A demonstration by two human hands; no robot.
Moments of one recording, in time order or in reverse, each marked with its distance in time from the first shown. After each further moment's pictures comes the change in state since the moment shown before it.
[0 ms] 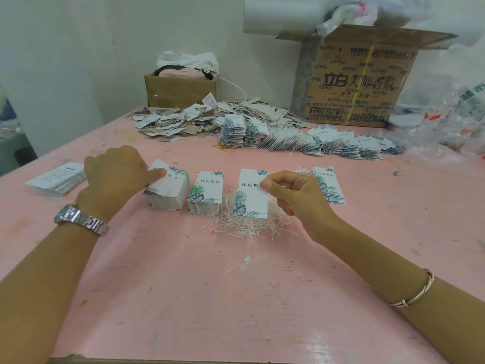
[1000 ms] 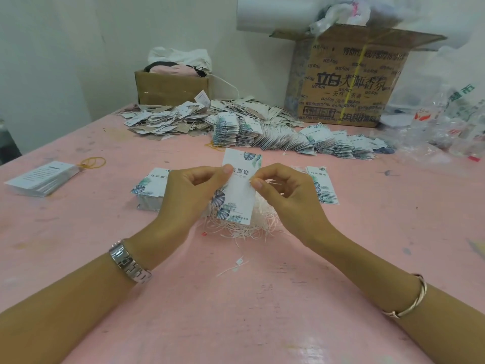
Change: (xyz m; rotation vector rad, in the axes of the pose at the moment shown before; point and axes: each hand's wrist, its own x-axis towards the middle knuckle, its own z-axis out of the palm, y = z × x) left_hand -0.086 0.097 0.010 -1.467 -0.276 -0.011; right_hand -0.007 0.004 0.006 -0.188 -0.022 -0.381
